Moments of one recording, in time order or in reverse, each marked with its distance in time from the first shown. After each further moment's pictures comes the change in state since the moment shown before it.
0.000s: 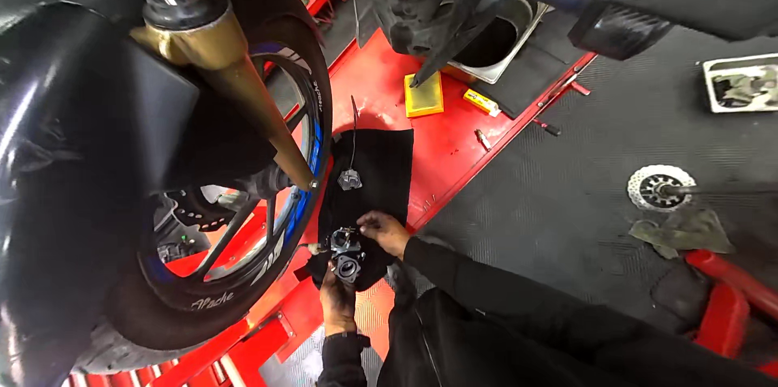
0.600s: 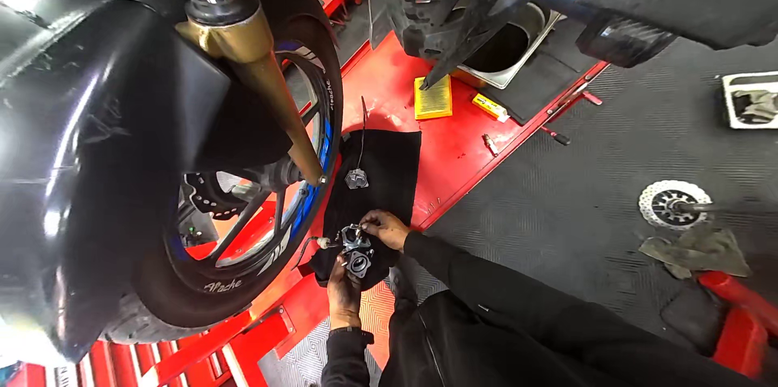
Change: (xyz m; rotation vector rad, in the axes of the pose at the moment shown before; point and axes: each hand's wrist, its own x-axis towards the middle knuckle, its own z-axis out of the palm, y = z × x) left_hand -0.003 -0.009 0.000 -0.031 -0.052 0.002; right_hand 0.025 0.023 -0.001 -0.111 -0.122 -0.124
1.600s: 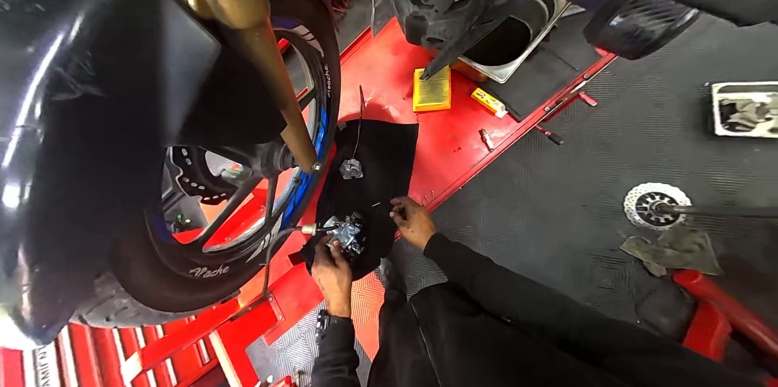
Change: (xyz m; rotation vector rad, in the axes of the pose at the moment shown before) left_hand -0.012 0.016 0.023 1.453 0.240 0.648; right_hand -0.048 0.022 -0.043 -0.419 0.354 0.039
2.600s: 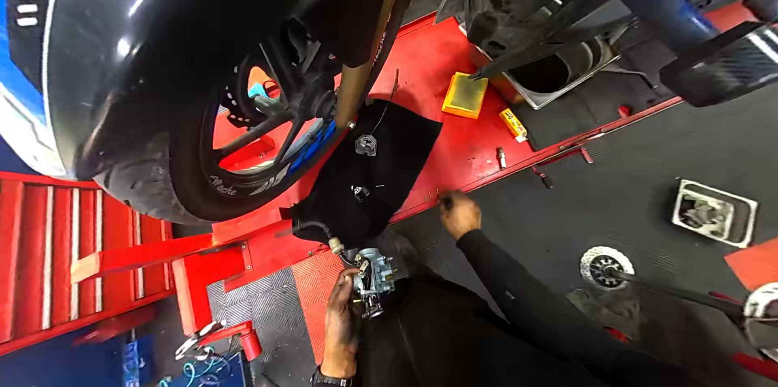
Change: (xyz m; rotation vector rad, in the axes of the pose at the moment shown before) left_hand -0.155 0.014 -0.029 -1.453 -0.231 -0.584; right_hand -0.019 0.023 -0.092 -0.565 0.084 0.006
